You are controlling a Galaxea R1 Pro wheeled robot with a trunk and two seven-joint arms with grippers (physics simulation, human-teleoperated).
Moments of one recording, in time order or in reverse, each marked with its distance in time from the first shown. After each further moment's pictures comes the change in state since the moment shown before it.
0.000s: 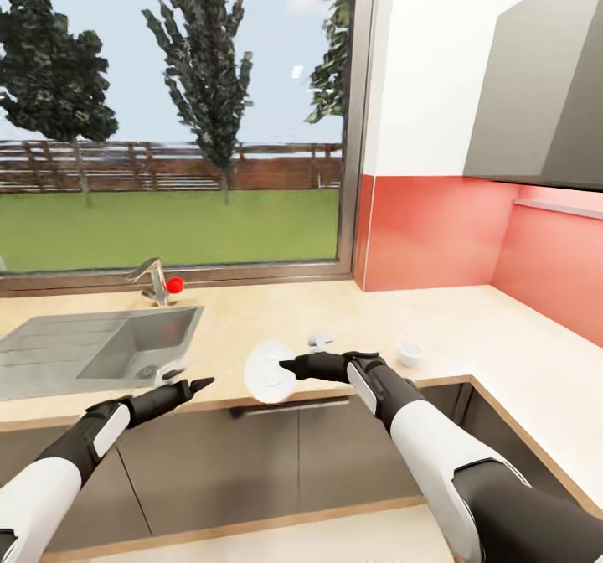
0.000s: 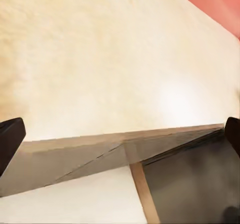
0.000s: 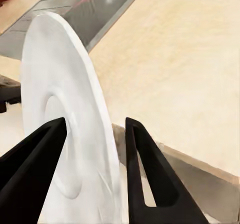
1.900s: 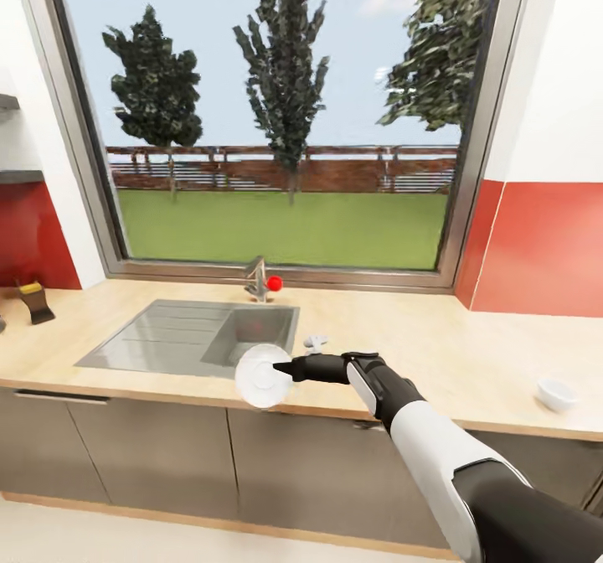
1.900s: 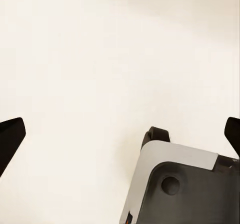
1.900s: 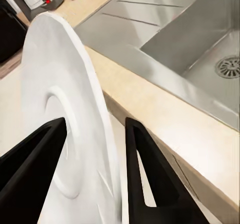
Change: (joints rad) left arm 0.485 -0.027 -0.004 0.289 -0.206 -0.228 0.600; right arm 0.000 0.000 0.003 0.001 -0.001 0.005 0.107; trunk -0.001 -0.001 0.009
